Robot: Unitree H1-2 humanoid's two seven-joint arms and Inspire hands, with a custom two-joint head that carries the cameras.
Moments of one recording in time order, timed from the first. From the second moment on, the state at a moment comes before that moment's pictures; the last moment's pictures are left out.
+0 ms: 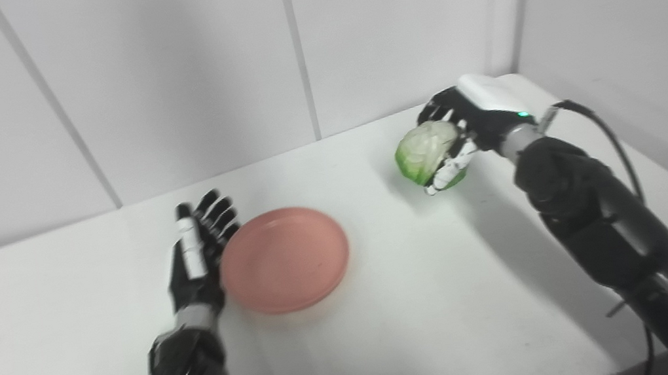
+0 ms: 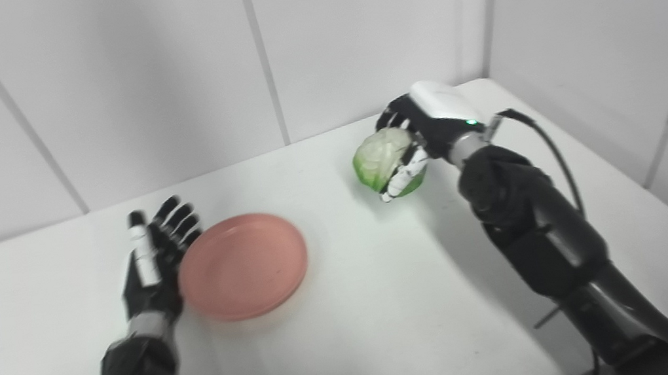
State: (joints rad) left arm -0.67 -0.07 0.11 0.89 -0.20 -0.25 -0.14; right arm -0.56 -0.47 0.12 -0.03 -0.62 0.45 0.30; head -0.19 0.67
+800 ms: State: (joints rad) left arm -0.67 -0.11 0.10 0.88 -0.18 -0.29 -0.09; right arm -0.68 -0.27 0.35 0.10 -0.60 0.28 0.29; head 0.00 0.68
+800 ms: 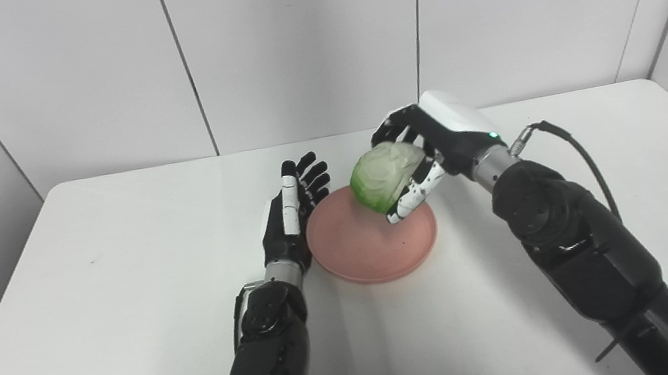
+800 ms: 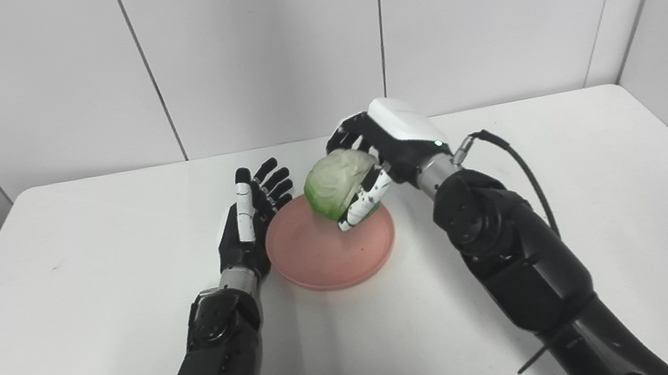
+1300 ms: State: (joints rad) left arm -0.66 -0.12 0.08 0.86 -0.15 -0.30 -0.06; right arm -0.69 -0.24 0.43 0.31 -0.65 0.13 0.23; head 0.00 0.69
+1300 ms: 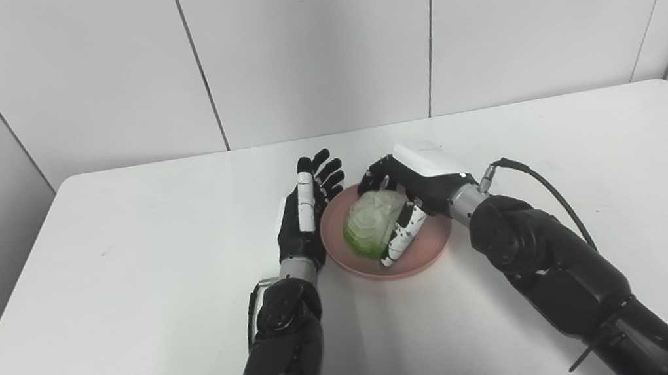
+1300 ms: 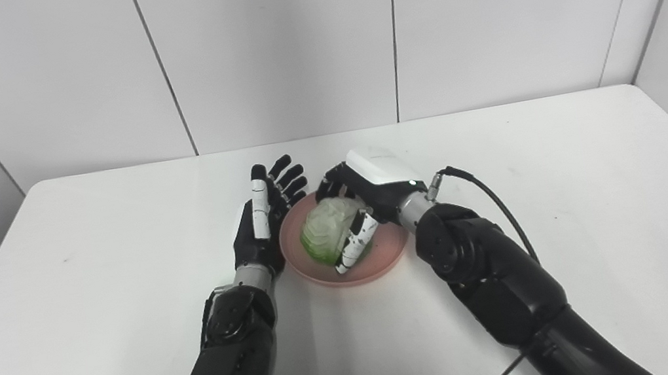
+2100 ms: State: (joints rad) left arm -0.65 -0.13 0.08 0.85 -0.16 -0.29 -0.06; right arm -0.72 -0.27 0.45 0.42 -0.68 -0.05 0.12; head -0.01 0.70
